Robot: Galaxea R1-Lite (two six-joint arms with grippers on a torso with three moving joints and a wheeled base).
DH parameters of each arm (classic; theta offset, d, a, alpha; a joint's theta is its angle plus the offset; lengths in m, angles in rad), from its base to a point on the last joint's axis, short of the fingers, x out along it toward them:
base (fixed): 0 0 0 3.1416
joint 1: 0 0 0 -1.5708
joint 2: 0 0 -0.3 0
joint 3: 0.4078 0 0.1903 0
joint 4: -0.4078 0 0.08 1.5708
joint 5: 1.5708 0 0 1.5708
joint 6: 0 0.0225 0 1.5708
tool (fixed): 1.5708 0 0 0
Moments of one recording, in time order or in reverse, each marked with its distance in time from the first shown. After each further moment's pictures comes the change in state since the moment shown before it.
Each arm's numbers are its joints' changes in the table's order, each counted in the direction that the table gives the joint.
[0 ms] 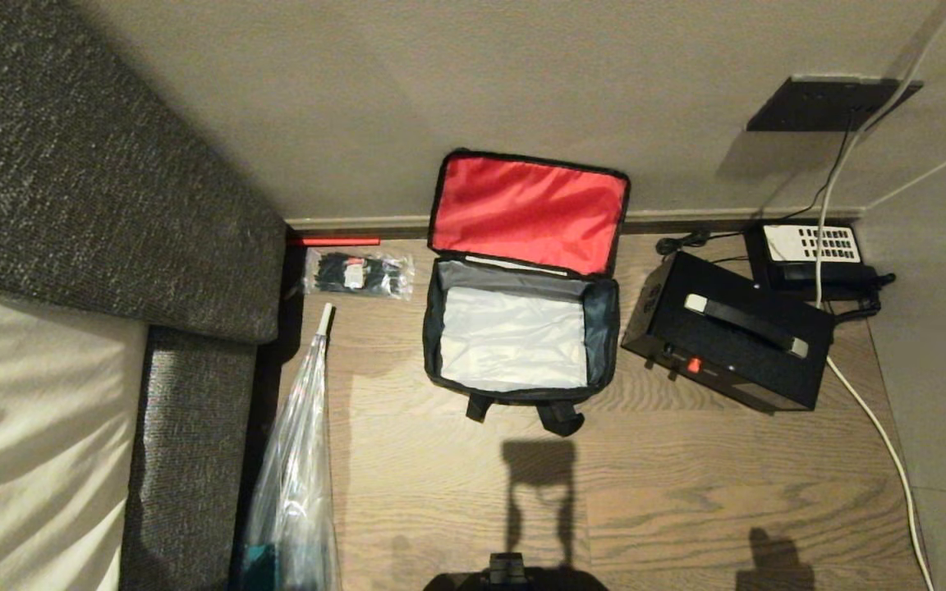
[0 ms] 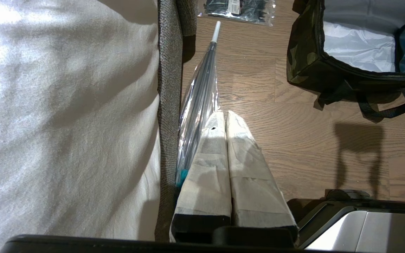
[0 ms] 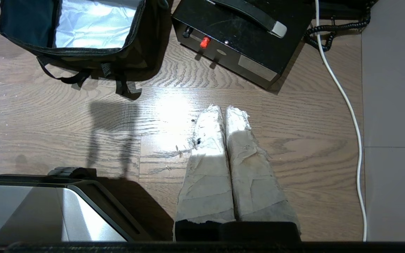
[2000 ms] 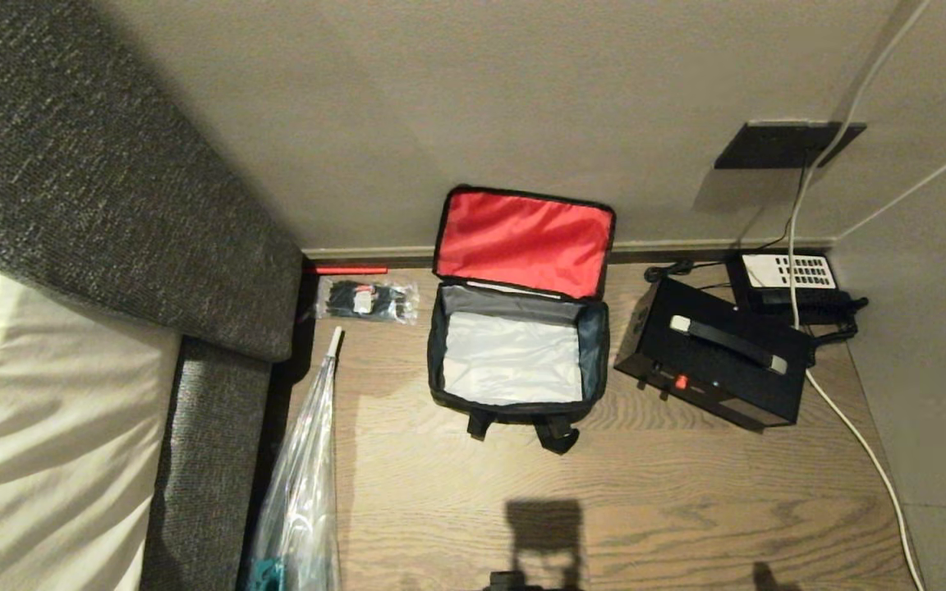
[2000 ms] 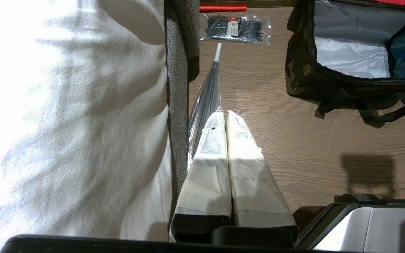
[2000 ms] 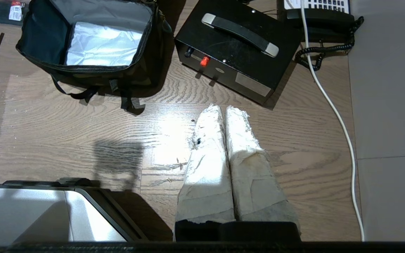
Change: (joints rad) left arm 0.000 0.000 0.000 -0.003 0.005 0.065; right arm 0.000 -0.003 0.000 0.000 0.001 0.000
